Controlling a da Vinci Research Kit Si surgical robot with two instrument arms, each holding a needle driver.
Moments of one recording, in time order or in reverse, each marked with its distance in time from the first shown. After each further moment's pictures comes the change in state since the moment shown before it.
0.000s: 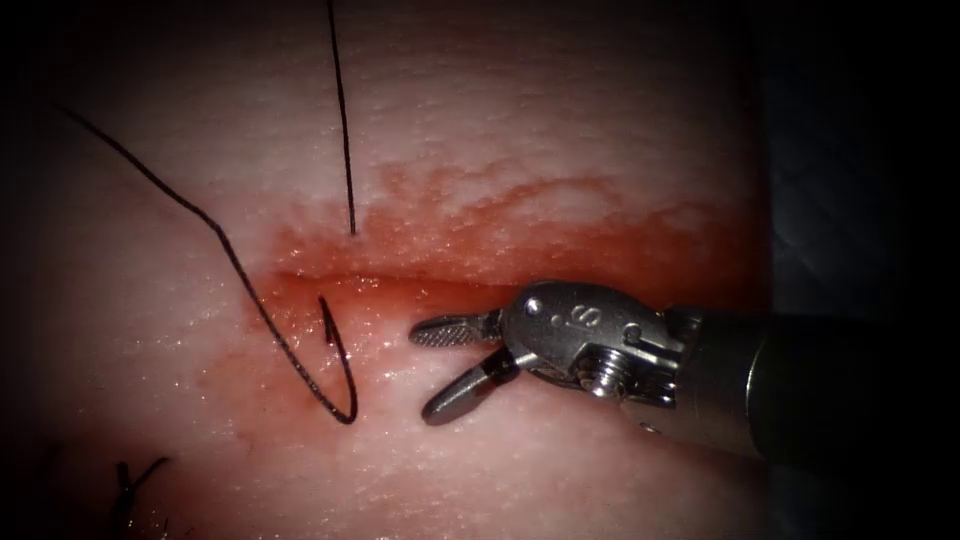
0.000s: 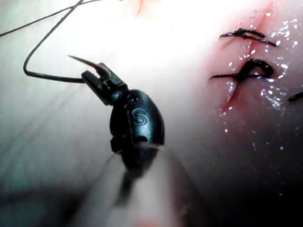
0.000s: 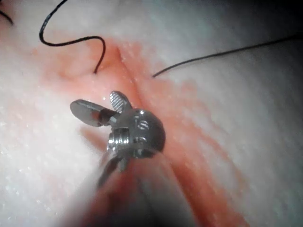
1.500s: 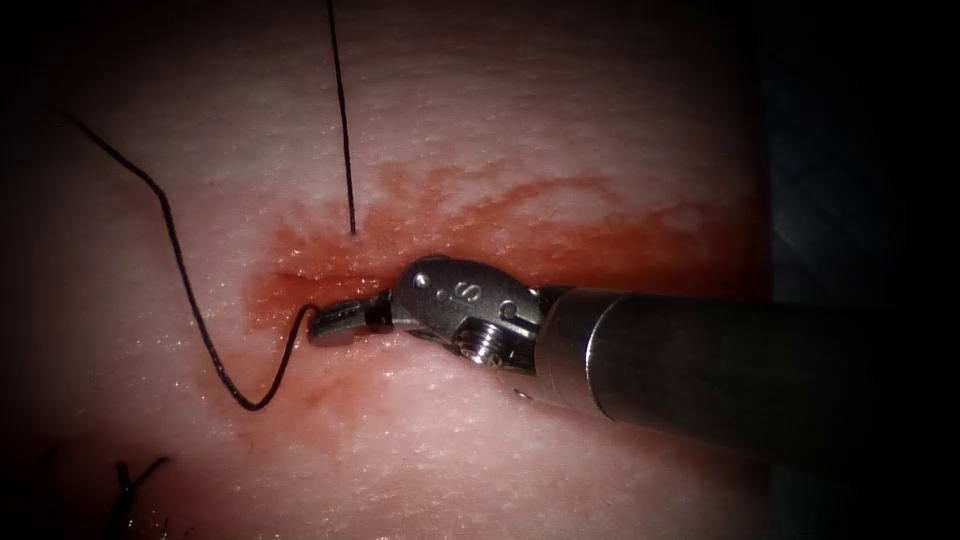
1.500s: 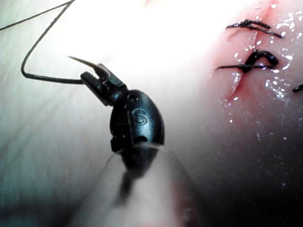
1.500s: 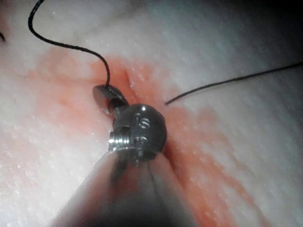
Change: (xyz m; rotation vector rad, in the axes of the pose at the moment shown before) right arm -0.002 0.004 0.012 -0.041 0.016 0.017; left arm 0.001 0.000 0.000 0.021 -0.011 0.000
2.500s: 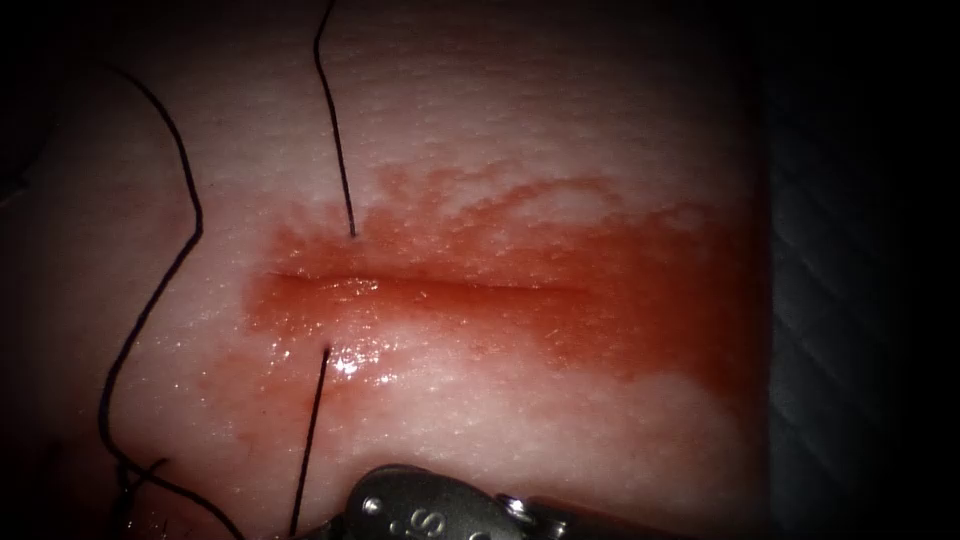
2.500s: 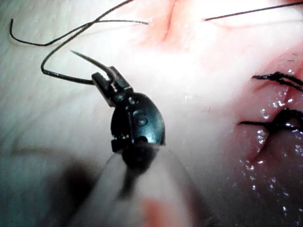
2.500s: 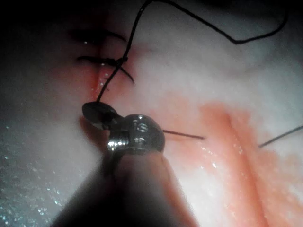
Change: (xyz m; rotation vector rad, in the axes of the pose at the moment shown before) right arm 0.004 -0.021 0.000 0.430 -0.278 0.059; left arm -0.002 0.006 0.008 -0.157 -0.059 -0.053
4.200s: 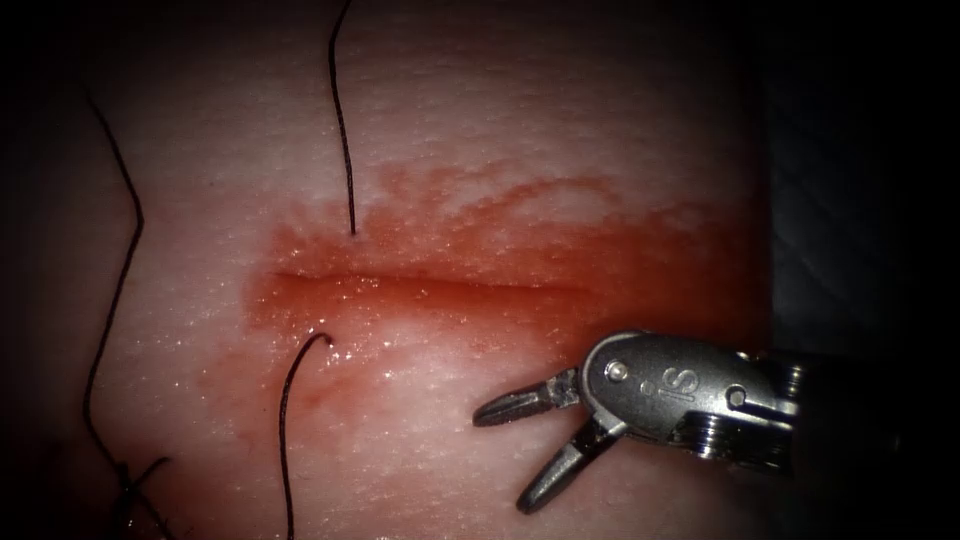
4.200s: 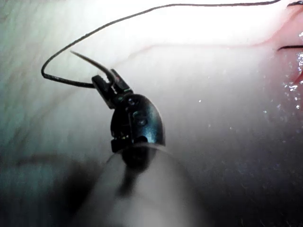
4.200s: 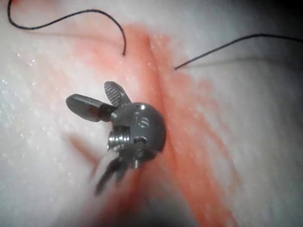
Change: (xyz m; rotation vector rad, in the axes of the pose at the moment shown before) right arm -0.004 0.005 -0.020 -0.310 0.235 -0.207; left arm -0.003 -0.010 -0.003 0.079 -0.043 0.112
